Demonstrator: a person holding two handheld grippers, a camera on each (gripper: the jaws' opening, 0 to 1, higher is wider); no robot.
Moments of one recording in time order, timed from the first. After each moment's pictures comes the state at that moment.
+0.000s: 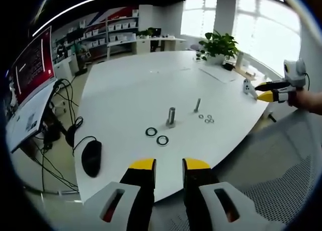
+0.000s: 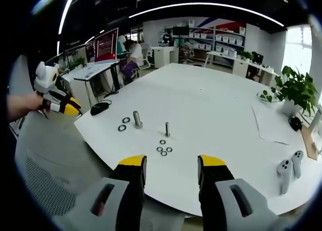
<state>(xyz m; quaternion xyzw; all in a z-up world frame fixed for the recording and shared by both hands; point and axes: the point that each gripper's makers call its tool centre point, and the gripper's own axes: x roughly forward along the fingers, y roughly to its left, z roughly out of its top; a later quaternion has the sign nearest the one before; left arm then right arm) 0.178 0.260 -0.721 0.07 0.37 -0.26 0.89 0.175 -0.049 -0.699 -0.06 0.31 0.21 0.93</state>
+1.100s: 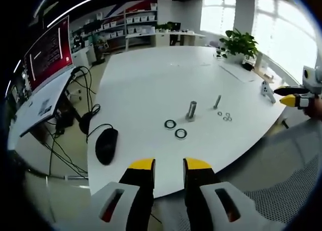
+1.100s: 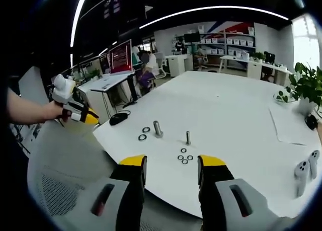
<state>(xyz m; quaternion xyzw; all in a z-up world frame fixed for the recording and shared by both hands) 0.183 0.290 -0.729 0.07 0.39 -0.18 0.90 0.168 -0.019 -0.687 -0.01 0.28 0.27 0.92</state>
